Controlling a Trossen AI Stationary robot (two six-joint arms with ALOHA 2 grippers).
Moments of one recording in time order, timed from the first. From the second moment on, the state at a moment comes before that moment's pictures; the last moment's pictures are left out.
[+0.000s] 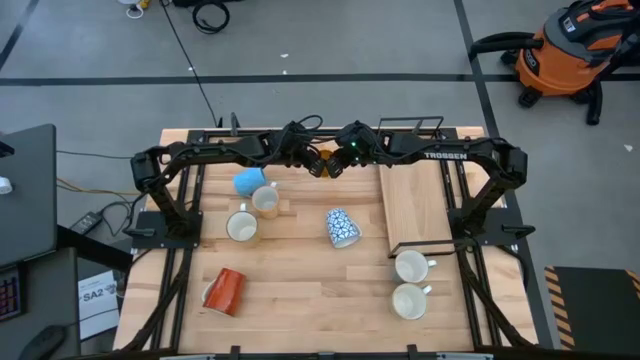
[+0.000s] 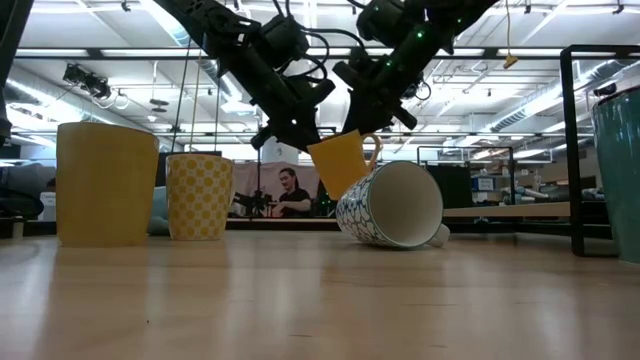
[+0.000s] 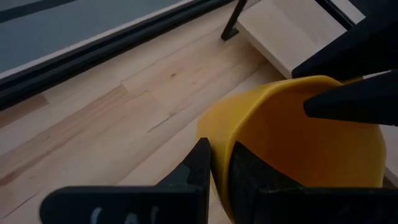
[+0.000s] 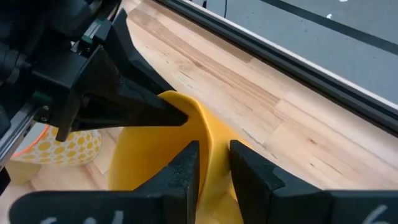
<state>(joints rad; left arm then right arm) 0.41 1.71 1.21 -0.18 -0.11 -0.50 -0.35 1.63 1.25 -0.38 0.19 0.46</state>
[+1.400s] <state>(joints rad) 0.40 1.71 1.21 -0.17 -0.12 -0.51 -0.38 1.64 1.24 -0.42 0.08 0.41</state>
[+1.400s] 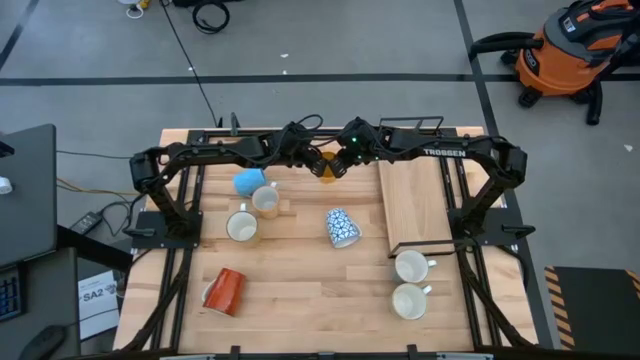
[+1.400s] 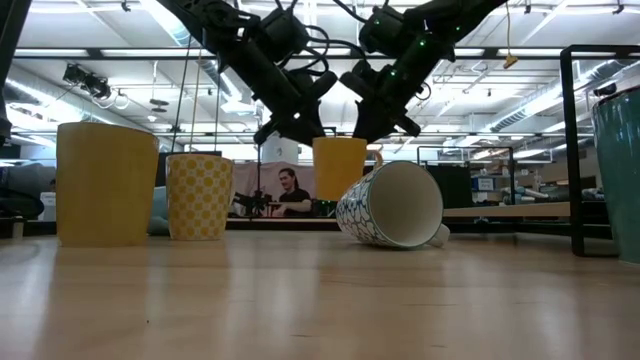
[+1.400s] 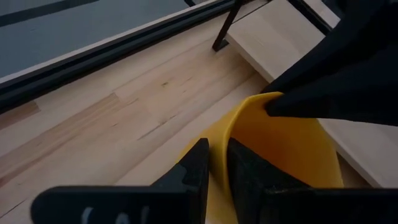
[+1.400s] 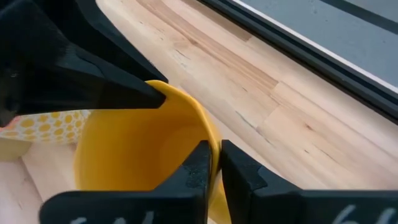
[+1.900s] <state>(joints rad) 0.40 1.71 1.21 -0.17 -0.13 -0.52 -0.40 1.64 1.24 -0.42 0.07 0.39</state>
